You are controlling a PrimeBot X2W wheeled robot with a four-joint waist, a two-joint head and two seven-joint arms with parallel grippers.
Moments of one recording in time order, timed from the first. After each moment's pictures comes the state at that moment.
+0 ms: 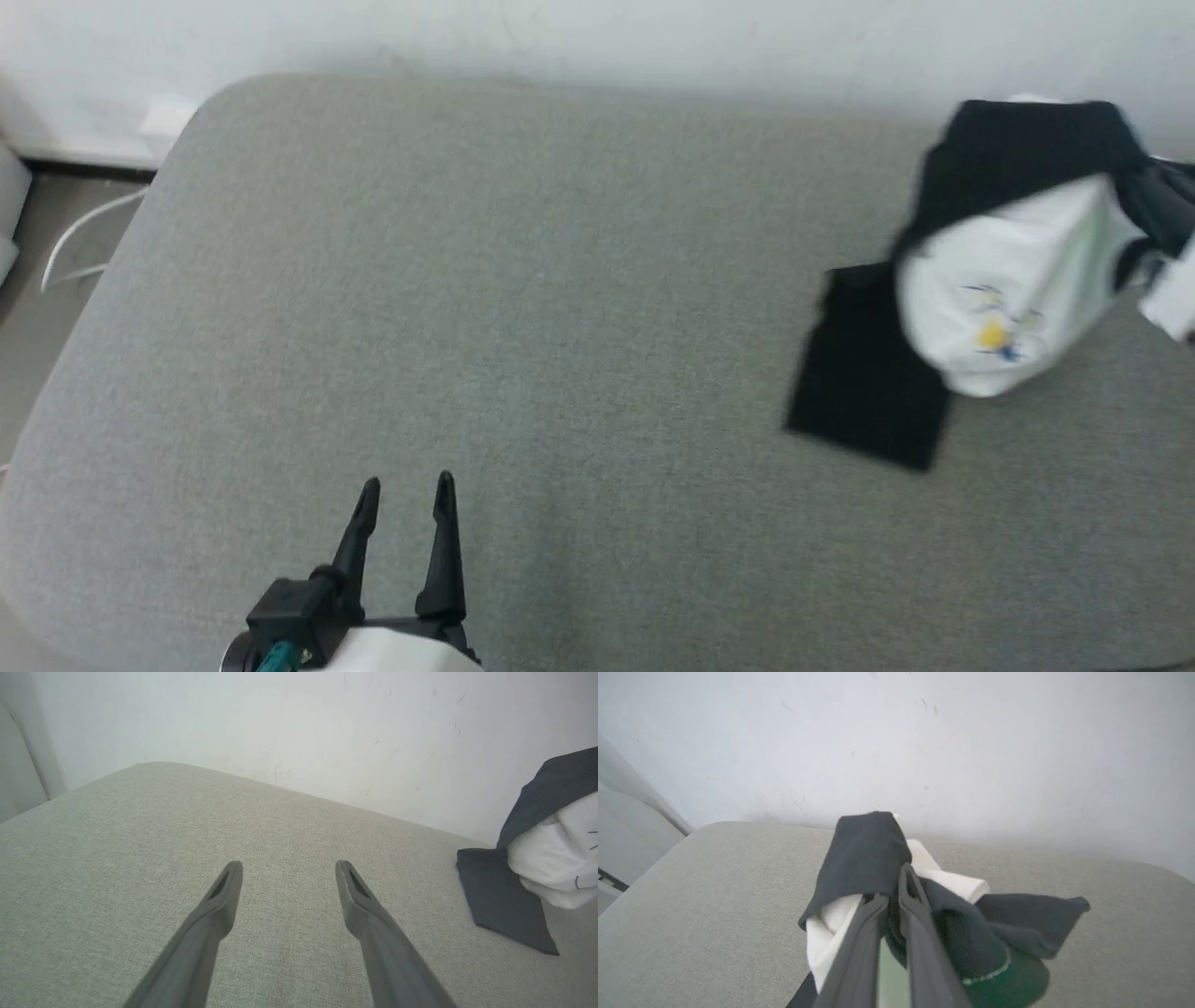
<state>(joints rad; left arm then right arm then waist) 0.10 0.05 -0.15 0.02 -0.28 0.06 -0.26 -0.59 -0.45 0.03 0.28 0.65 0.13 0.45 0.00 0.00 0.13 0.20</state>
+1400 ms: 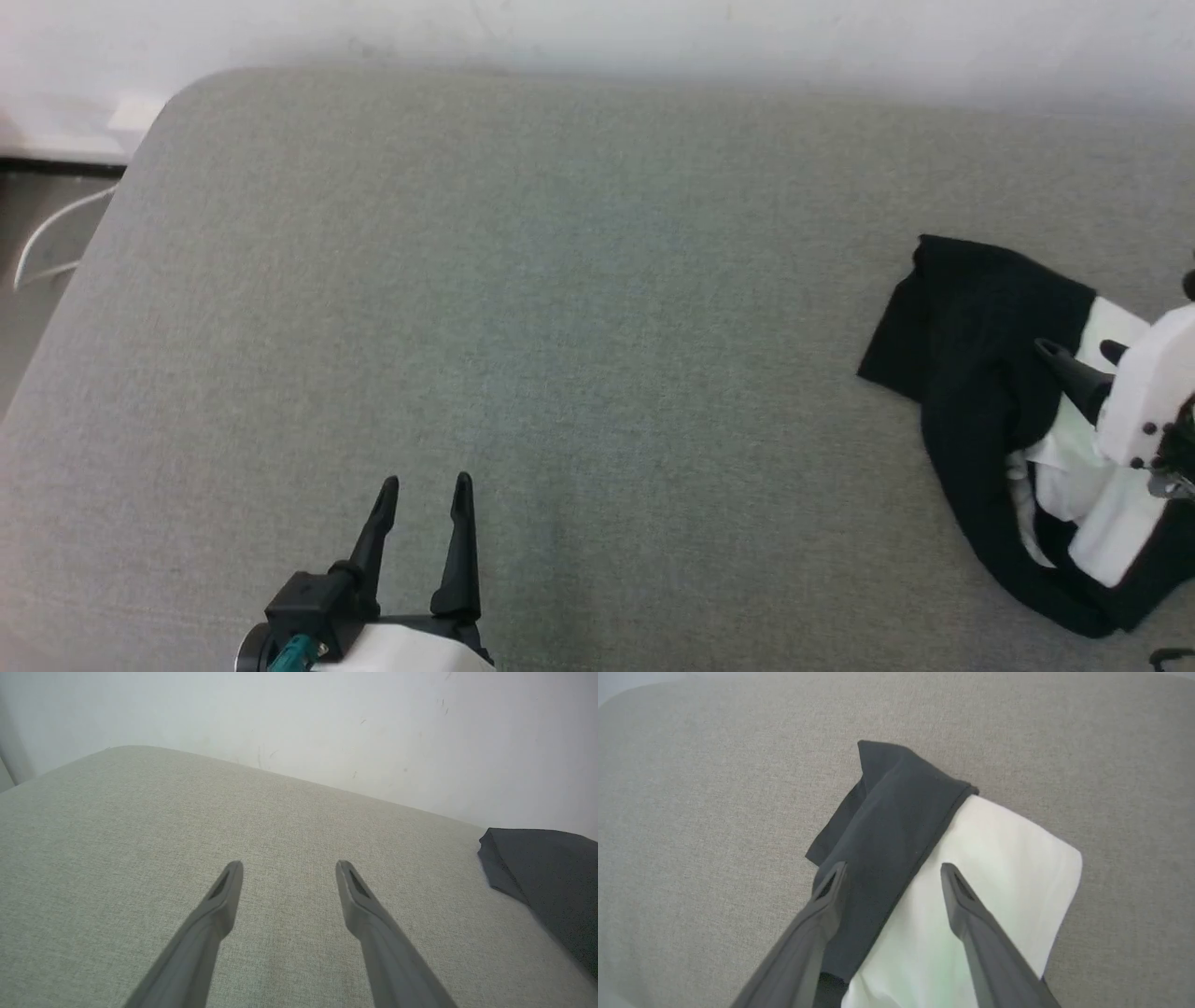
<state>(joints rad) 0.10 0.05 -0.17 0.04 -0.28 0.04 -0.26 -0.33 -0.30 -0.18 0.07 0.44 0.13 0.86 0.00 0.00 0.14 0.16</state>
